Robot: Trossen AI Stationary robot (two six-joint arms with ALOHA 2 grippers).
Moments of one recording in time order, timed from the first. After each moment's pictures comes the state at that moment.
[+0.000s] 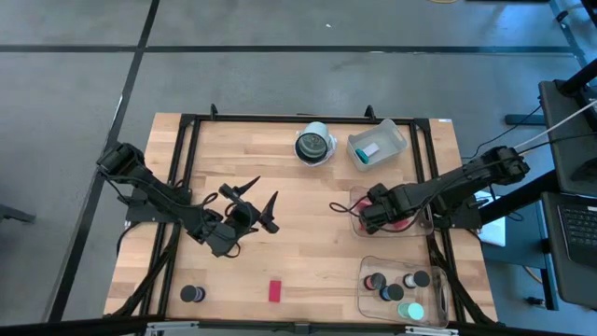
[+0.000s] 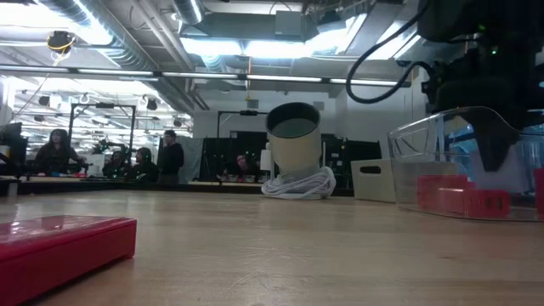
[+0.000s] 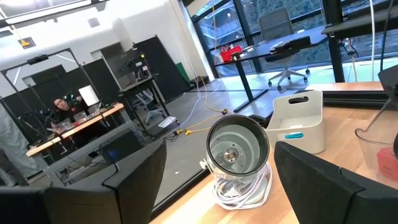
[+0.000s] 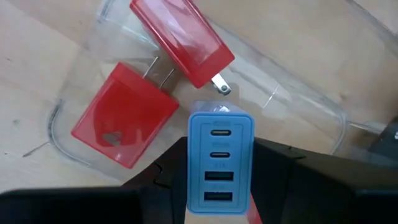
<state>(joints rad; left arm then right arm) -0.55 1.48 0.88 0.52 -1.57 0.25 0.31 1.41 0.85 -1.08 0.16 1.30</state>
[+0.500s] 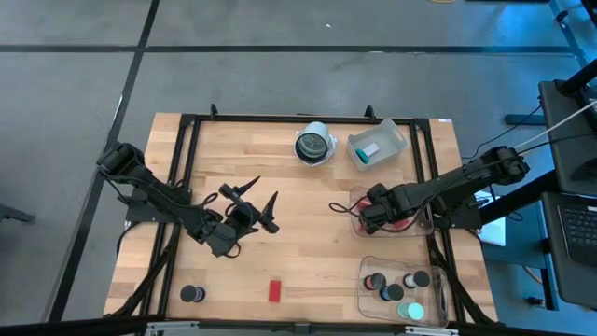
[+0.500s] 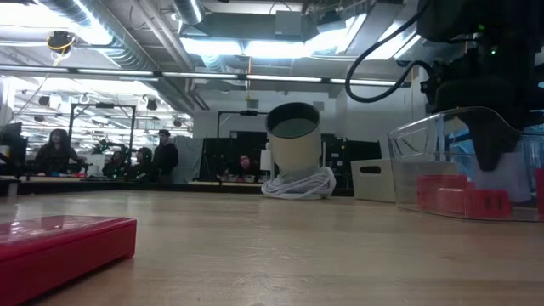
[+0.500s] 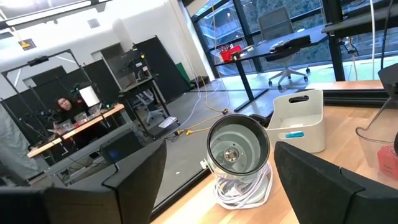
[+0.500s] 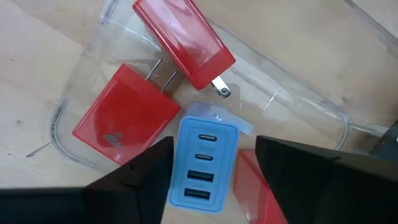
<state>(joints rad) -0.55 1.48 0.88 0.51 -1.57 0.25 0.31 1.41 0.85 -1.08 0.17 1.29</state>
